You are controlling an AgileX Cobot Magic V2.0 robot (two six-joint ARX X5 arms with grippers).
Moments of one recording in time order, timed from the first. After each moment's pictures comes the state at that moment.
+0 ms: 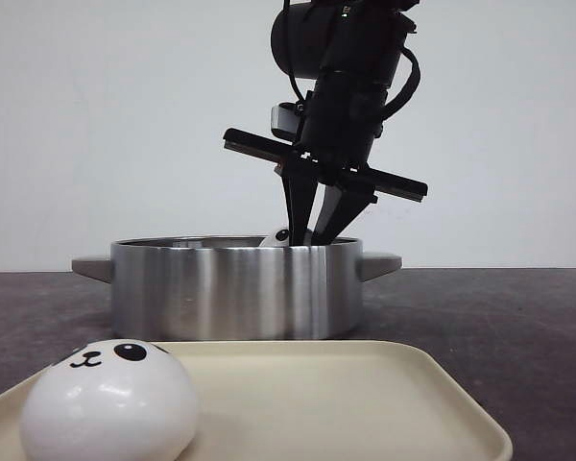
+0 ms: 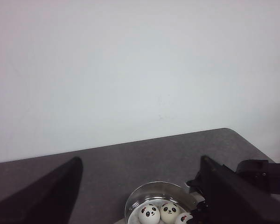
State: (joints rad) left arm -0.55 1.03 2.38 -1.43 -0.18 -0.09; right arm 0.66 1.90 1.52 -0.81 -0.14 0.57
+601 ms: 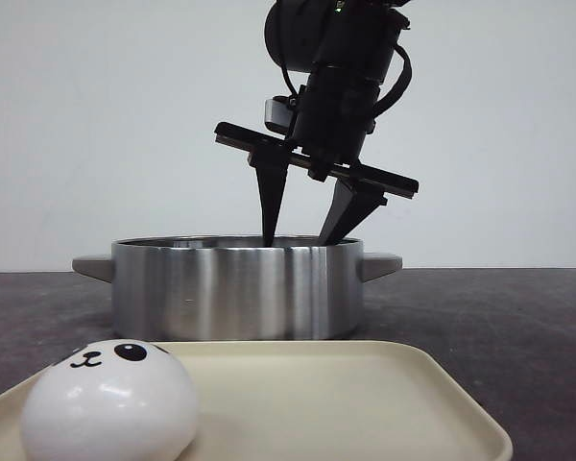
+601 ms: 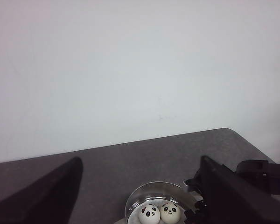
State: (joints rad) left arm -0.55 1.03 2.38 -1.43 -0.18 -0.09; right arm 0.66 1.90 1.53 -0.79 -0.11 0.58
